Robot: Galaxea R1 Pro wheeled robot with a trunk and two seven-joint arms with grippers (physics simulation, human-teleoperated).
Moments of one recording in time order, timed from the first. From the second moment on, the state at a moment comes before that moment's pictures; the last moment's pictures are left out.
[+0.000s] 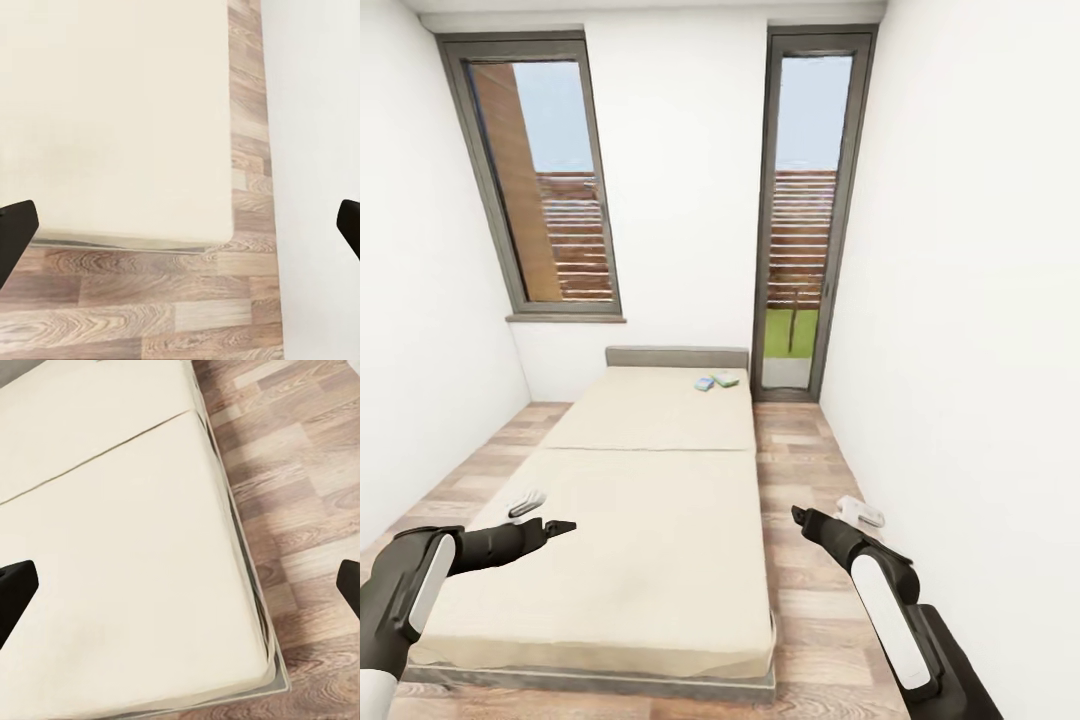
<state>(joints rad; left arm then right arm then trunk) -0.50 0.28 0.28 -1.09 0.18 0.99 -0.61 -0.34 0.01 0.12 -1.43 -0.65 0.60 -0.42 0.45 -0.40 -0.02</state>
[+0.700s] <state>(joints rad) -0.50 0.28 0.28 -1.10 0.18 1.00 -0.61 -0.34 0.02 0.12 -1.43 -0.64 0.60 -0.41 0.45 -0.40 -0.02</state>
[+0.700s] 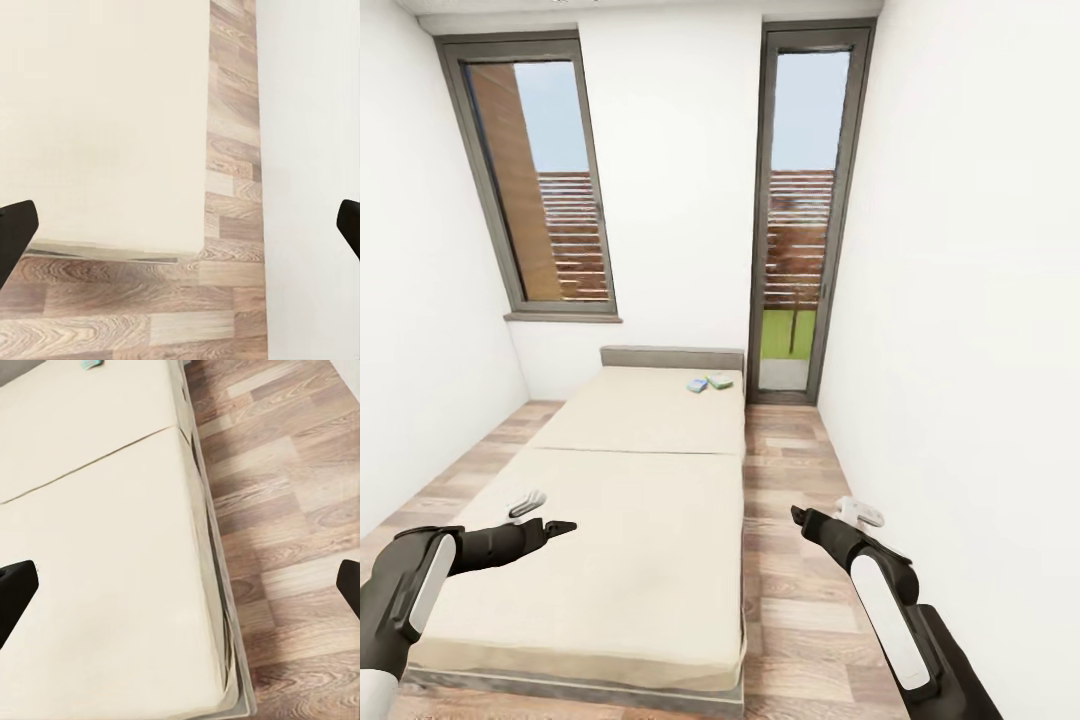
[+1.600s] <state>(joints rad) -0.50 0.28 0.28 -1.09 0.18 1.00 -0.62 -0.34 0.02 0.18 -1.43 -0.64 0.60 -0.42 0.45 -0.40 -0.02</state>
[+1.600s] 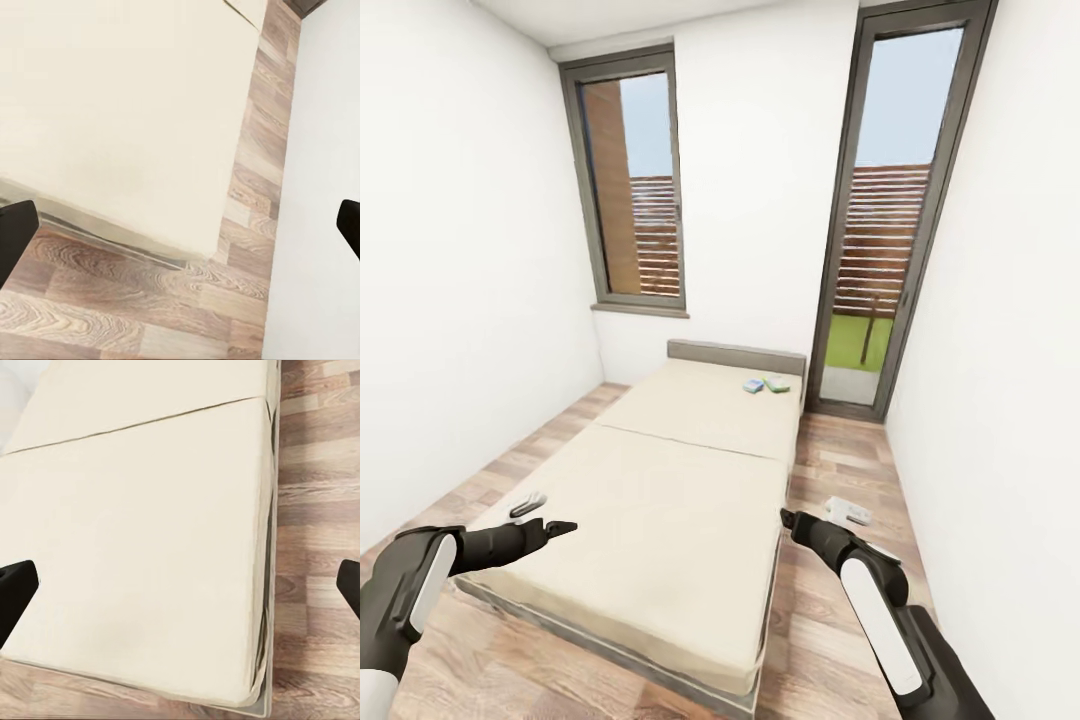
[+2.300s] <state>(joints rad) -0.50 0.28 0.28 -1.10 0.18 1.00 -0.62 -0.34 0.02 0.18 -1.43 -0.64 0.60 -0.42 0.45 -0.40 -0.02</state>
